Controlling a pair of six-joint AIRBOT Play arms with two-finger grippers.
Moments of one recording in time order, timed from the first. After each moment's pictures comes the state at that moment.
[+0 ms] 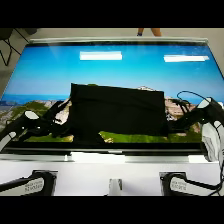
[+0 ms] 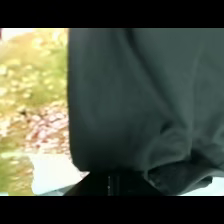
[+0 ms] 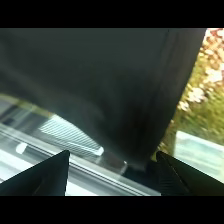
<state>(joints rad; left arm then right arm) 0.09 -1.33 0.65 0.85 -1.07 -1.28 -0.32 -1.42 0.92 -1.22 1.37 0.98</state>
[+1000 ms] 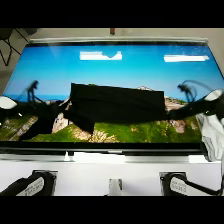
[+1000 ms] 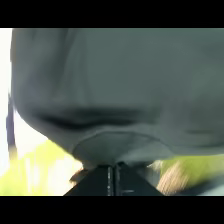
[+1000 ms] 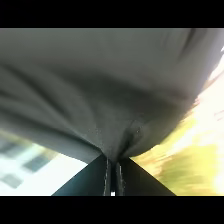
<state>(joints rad) 0.13 -1.09 0.95 0.85 -1.08 -1.25 -0.32 -1.32 1.11 -1.11 1.31 0.86</state>
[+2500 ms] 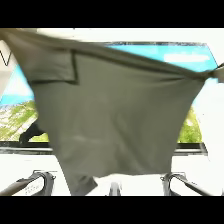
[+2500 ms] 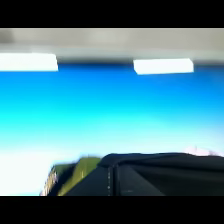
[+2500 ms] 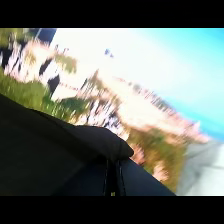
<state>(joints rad) 0.15 -1.18 1.76 1.03 -1.20 -1.36 -0.32 -1.29 1.80 -1.27 1.62 0.94</state>
